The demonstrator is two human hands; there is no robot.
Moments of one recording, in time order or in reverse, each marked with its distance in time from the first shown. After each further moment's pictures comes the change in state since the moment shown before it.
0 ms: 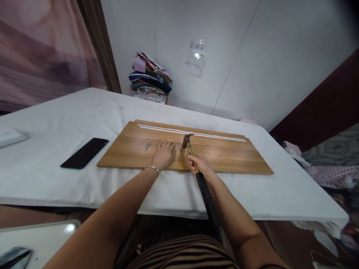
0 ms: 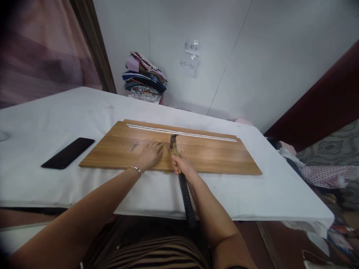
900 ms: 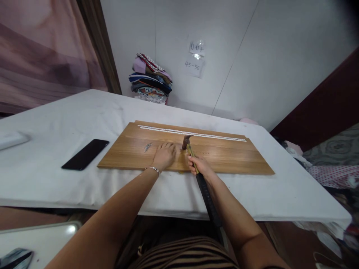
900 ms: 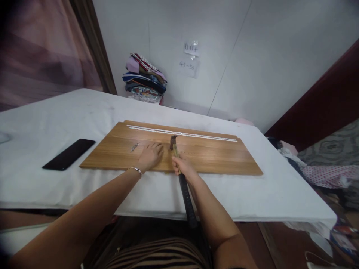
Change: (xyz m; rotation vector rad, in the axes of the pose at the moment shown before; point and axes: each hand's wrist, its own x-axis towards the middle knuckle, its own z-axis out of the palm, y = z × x) left_hand 0.000 -0.001 0.000 0.016 -0.014 -0.010; right_hand 0.001 0.001 -0.001 -0.027 0.007 0.019
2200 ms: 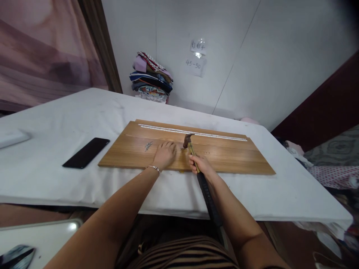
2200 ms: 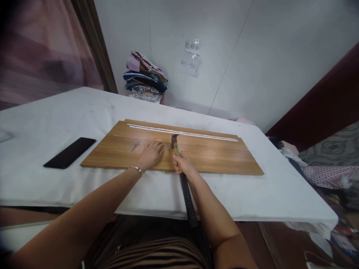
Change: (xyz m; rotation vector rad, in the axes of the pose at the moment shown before) left_hand 0.000 -0.002 0.003 0.001 0.013 0.011; right_hand -0.001 -0.001 0.000 0.006 -0.003 -0.036
